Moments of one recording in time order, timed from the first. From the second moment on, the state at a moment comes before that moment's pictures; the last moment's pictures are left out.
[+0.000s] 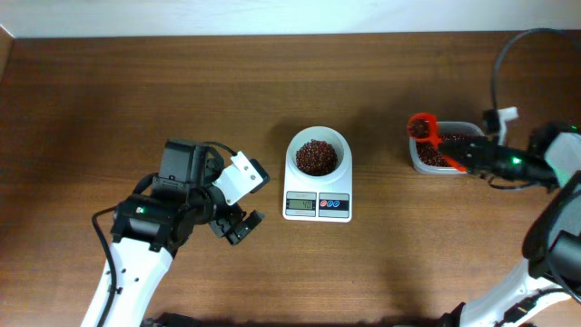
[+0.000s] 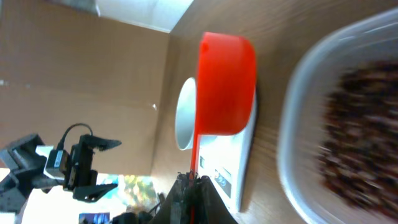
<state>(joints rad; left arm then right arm) -0.23 1.13 1.00 -0.93 0.34 0.61 -0.47 1.99 1.33 -1.19 -1.31 -0.58</state>
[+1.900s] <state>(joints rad) -0.23 1.13 1.00 -0.93 0.34 0.61 -0.02 2.00 1.33 -0.77 -1.23 -0.57</state>
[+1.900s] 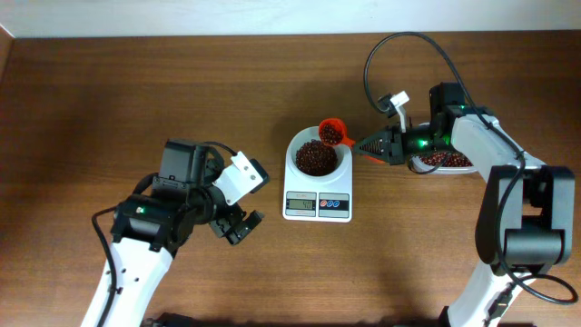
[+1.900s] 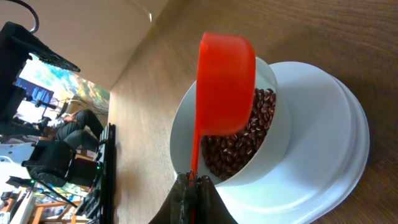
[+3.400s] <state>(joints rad) -0.23 1.13 1.00 -0.93 0.34 0.61 -0.01 2.00 1.33 -0.76 -1.28 -0.56</state>
